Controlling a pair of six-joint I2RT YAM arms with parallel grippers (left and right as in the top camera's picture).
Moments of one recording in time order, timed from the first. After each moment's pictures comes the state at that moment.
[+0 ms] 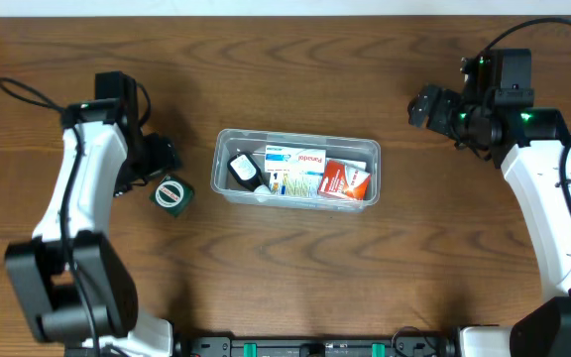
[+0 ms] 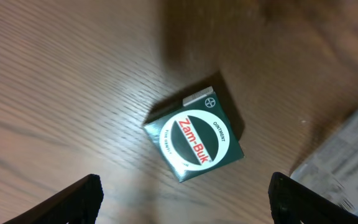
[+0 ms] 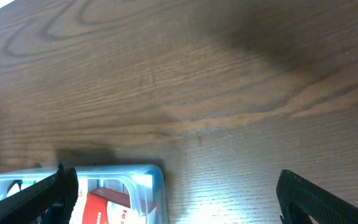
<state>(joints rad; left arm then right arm) 0.12 1.74 1.32 -1.08 -0.02 -0.36 0.03 1.54 1.33 -0.76 -0.16 0.40</state>
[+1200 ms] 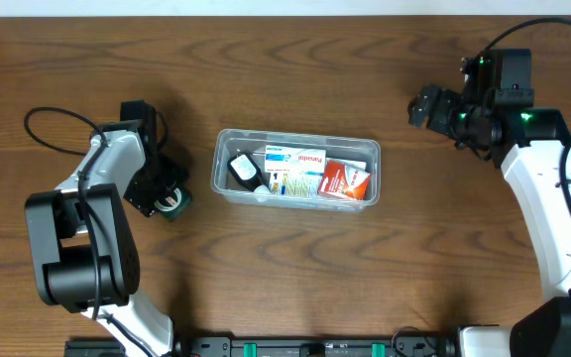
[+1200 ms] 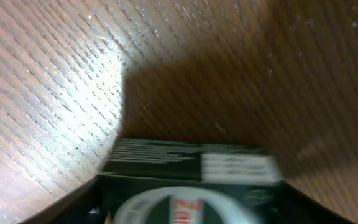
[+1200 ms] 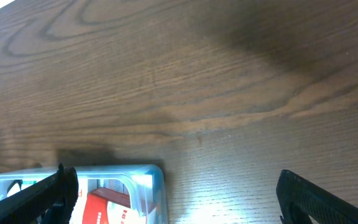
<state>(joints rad) 0.12 1.88 1.15 -0.86 -0.02 -0.76 0.03 1.54 1.33 -0.76 -0.16 0.40</state>
